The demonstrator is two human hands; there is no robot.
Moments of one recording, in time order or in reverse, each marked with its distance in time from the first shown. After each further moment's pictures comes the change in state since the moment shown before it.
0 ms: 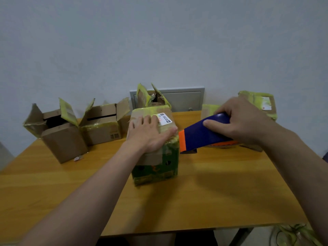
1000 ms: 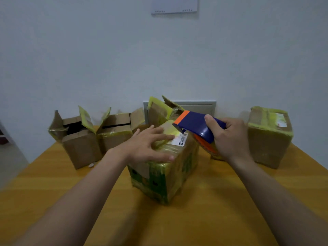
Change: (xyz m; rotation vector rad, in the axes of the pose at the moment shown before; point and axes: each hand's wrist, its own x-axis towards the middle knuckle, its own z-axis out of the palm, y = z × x) left_hand -0.025 -0.075 -0.034 -0.238 -0.196 0.317; right_hand 0.032 -0.033 0.079 0.442 0.583 0.194
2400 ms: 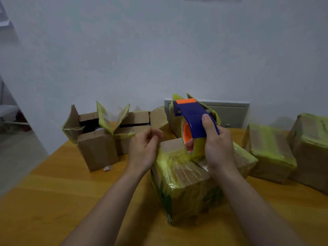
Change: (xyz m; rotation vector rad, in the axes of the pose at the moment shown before) left_hand 0.018 -0.077 0.031 -0.763 0.862 -0.187; right_hand 0.004 -0.036 0.126 0.568 -0.151 0.417
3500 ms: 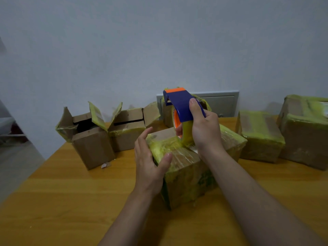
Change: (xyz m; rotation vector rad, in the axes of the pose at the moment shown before) left_hand -0.084 -0.005 0.026 0.018 -0.029 0.147; right_hand -0.005 0.002 -0.006 -0.018 0.007 -0.024
